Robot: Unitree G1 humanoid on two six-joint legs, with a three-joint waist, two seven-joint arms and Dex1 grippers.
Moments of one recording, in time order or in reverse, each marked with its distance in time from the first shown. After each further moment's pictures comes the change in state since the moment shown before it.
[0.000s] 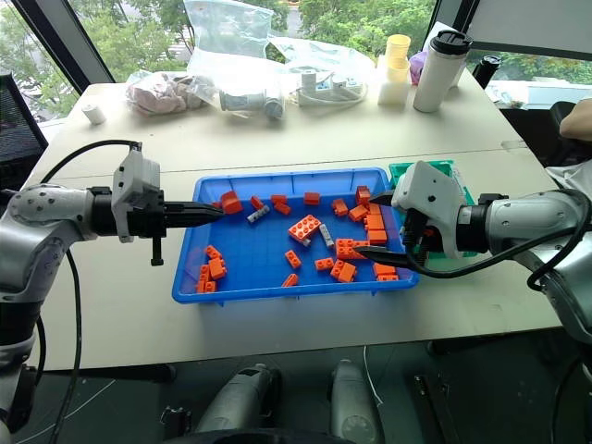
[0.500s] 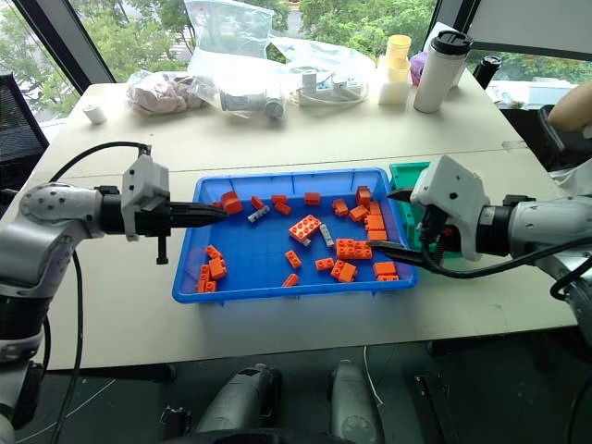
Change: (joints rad) left arm -0.009 -0.014 -0.048 0.057 0.055 -0.071 -0.035; right arm 0.076 -0.038 -0.121 -0.043 0.033 0.042 -0.028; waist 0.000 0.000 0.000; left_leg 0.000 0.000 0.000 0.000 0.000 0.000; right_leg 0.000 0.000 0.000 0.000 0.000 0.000
